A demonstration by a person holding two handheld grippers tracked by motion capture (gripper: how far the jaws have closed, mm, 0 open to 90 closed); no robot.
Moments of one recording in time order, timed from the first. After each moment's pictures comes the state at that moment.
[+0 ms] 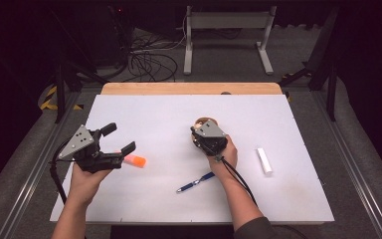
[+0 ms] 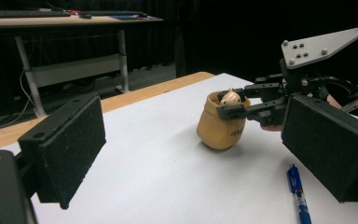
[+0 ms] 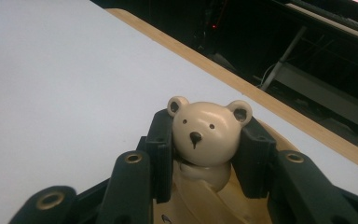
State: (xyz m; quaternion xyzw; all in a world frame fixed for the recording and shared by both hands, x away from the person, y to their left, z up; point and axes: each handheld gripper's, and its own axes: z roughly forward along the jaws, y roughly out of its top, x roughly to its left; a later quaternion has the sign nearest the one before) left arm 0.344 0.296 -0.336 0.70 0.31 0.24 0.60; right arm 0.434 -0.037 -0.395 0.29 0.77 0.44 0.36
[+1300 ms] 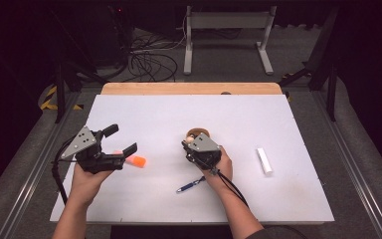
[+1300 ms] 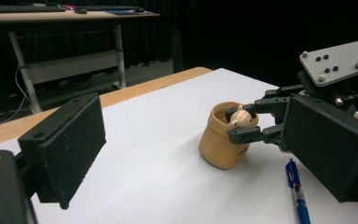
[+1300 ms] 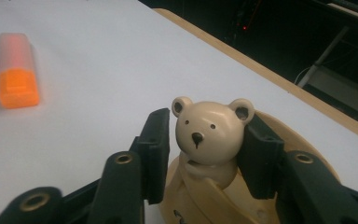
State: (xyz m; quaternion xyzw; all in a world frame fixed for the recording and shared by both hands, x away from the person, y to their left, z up) left arm 0.345 0.293 -0.339 0.70 0.31 0.23 0.59; right arm 0.402 -0.025 -0.407 0.26 0.79 0.46 0.32
